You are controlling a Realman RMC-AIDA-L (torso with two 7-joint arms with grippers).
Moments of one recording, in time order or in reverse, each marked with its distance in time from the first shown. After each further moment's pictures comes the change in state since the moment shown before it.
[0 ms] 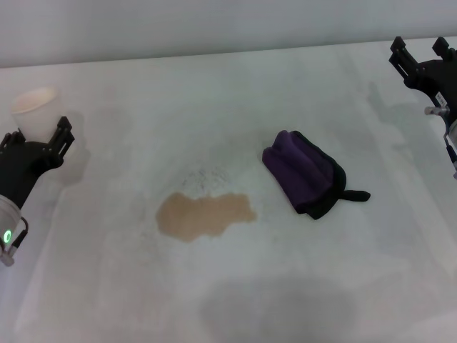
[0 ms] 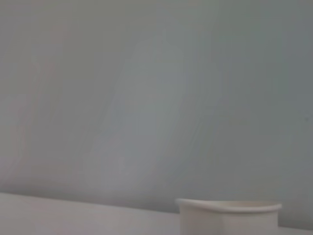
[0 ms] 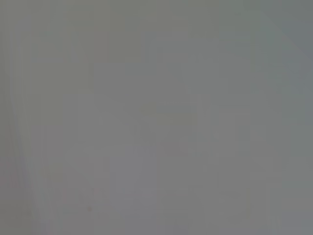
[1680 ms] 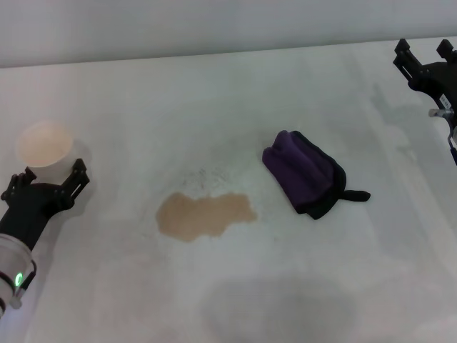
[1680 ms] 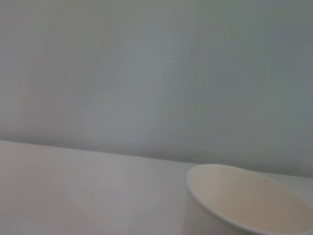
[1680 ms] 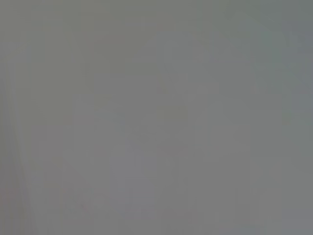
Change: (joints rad) left arm 0.113 0.003 0.000 0.114 0.001 -0.026 0.145; right arm -0.011 -0.002 0.001 -0.005 -0.002 0.000 0.003
